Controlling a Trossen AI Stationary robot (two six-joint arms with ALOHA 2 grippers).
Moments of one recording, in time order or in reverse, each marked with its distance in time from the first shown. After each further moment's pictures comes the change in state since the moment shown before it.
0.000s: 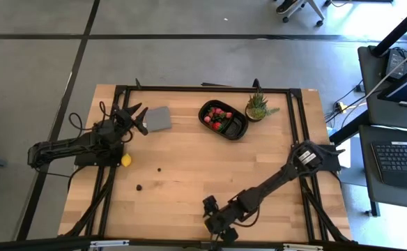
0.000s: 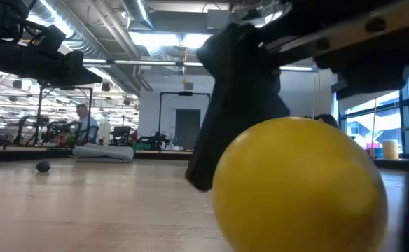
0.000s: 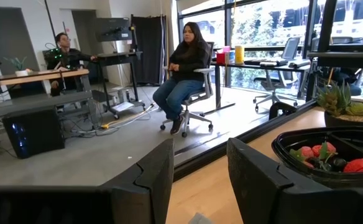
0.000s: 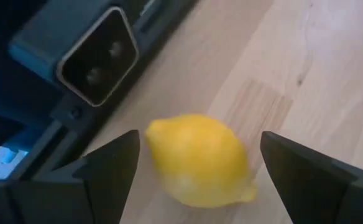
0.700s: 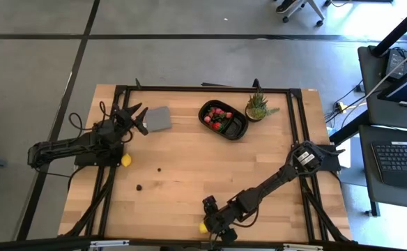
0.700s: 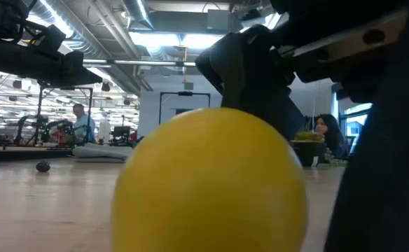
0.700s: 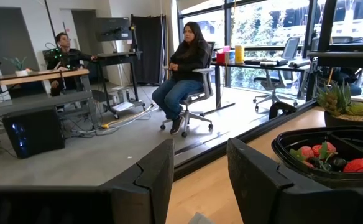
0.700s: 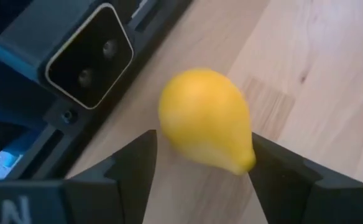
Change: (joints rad) left arm 0.000 0.000 0.000 -0.001 0.000 0.000; right arm -0.003 0.012 0.001 0.017 0.000 0.023
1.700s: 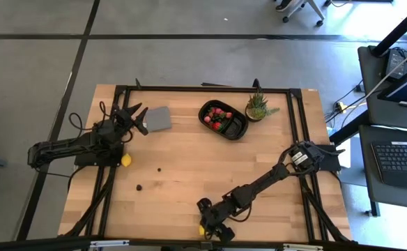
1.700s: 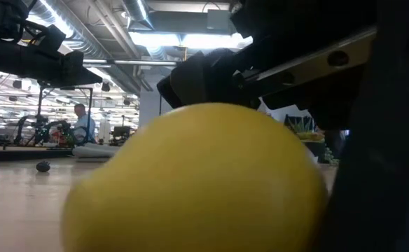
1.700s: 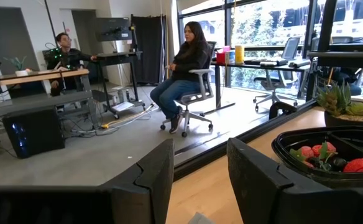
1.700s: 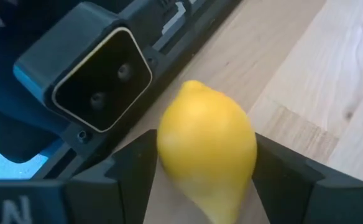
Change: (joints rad) left arm 0.000 0.000 0.000 0.000 0.000 0.000; right arm -0.052 0.055 0.000 0.140 -0.211 -0.056
